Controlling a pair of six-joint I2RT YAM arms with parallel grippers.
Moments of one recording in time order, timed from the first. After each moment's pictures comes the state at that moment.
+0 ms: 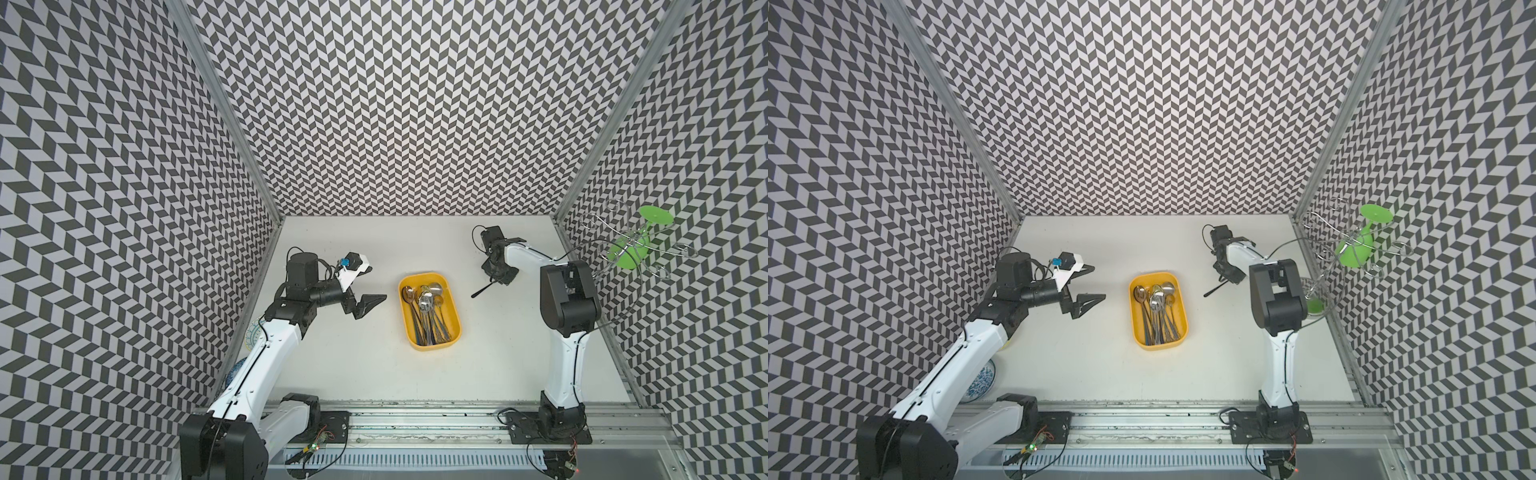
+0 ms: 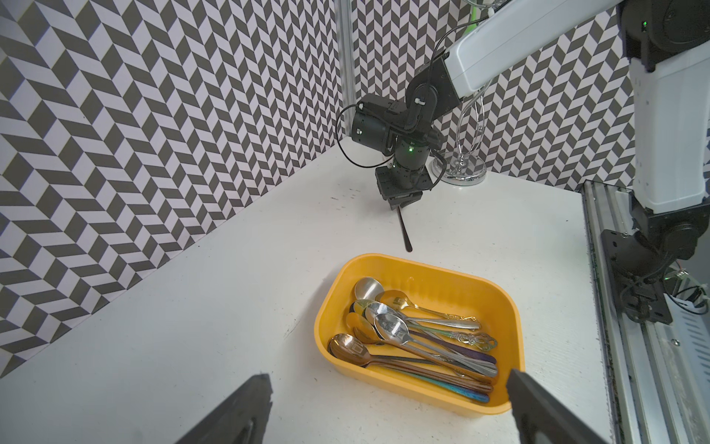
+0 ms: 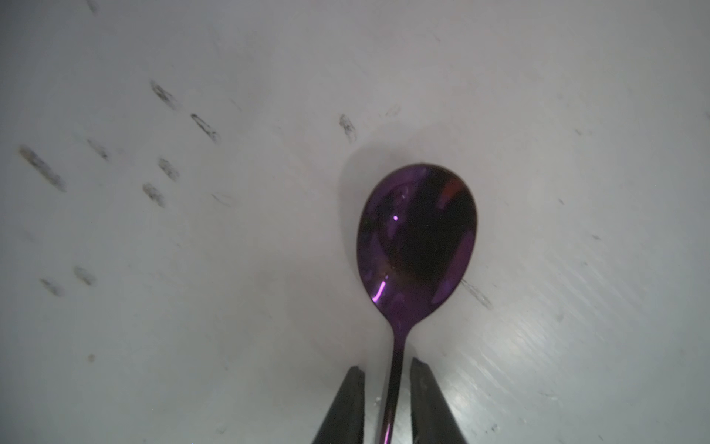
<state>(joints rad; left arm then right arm) -0.13 1.07 0.81 -0.25 0.93 0.45 0.18 2.12 1.53 -0.72 0.35 0.94</state>
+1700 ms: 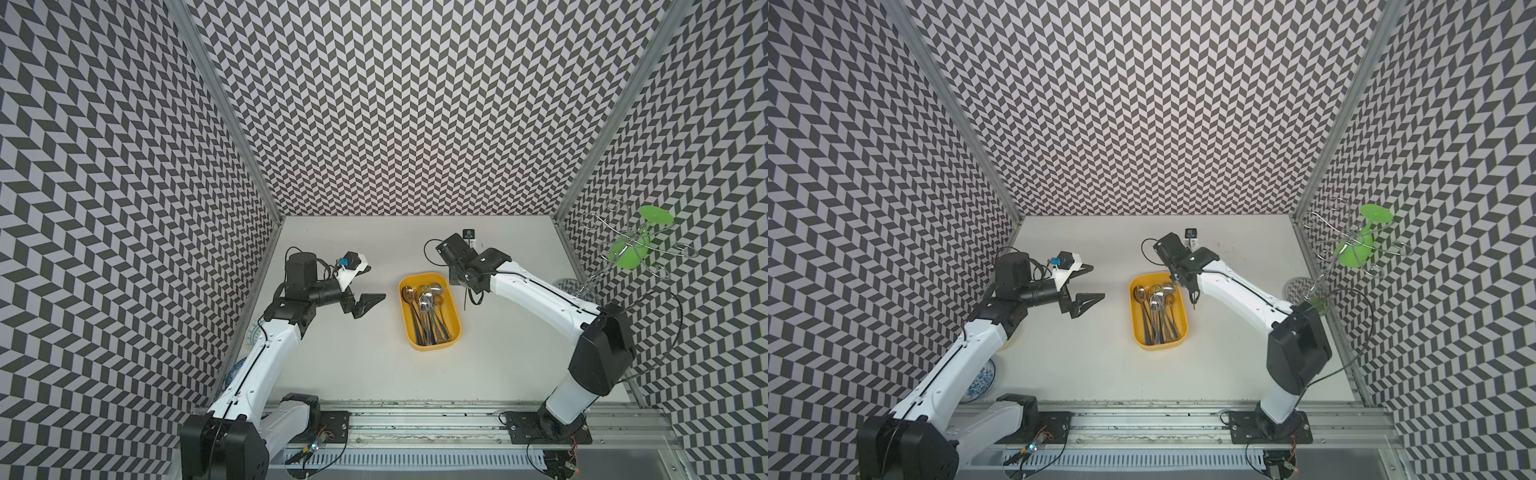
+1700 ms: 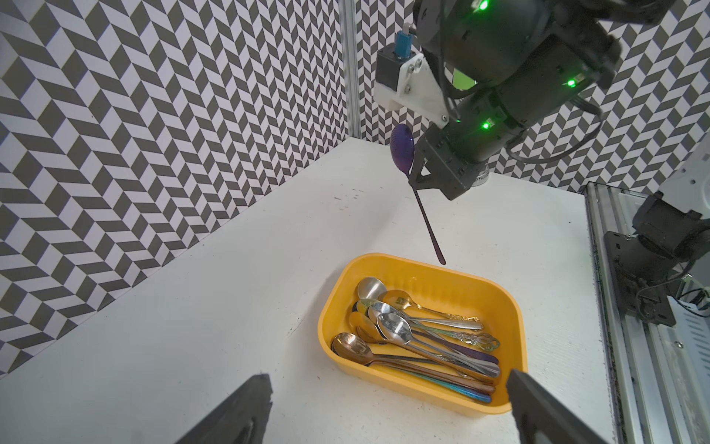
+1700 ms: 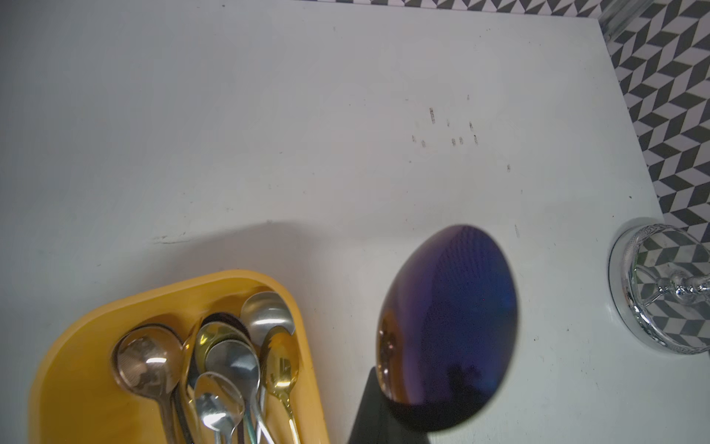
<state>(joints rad) -0.12 1.07 0.81 -0.25 0.94 0.44 0.71 1.69 1.48 -0.91 0.58 0.63</state>
